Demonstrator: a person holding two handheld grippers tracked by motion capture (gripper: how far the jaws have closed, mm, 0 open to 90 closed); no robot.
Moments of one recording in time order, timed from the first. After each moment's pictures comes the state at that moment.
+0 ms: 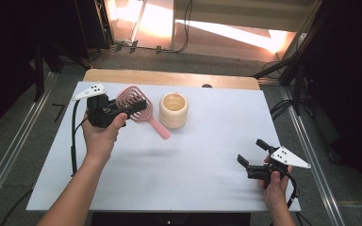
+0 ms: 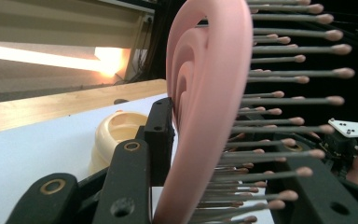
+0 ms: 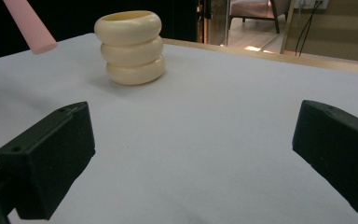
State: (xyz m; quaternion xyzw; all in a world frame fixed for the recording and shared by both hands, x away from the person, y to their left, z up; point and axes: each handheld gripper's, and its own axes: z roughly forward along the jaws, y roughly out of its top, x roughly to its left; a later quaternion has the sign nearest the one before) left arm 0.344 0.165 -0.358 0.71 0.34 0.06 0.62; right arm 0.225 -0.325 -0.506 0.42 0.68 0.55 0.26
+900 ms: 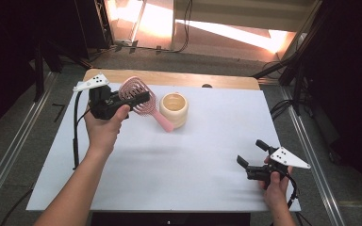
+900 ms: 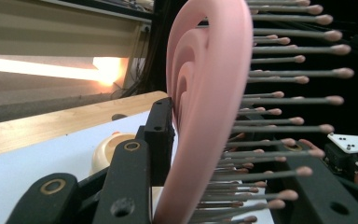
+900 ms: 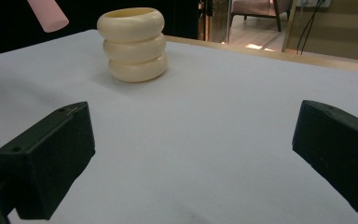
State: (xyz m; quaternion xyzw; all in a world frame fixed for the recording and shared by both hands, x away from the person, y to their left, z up) left arm 0.354 0.157 -0.341 0.71 0.32 0.06 0.63; right arm 0.223 -0.323 -0.505 0.42 0.68 0.54 0.26
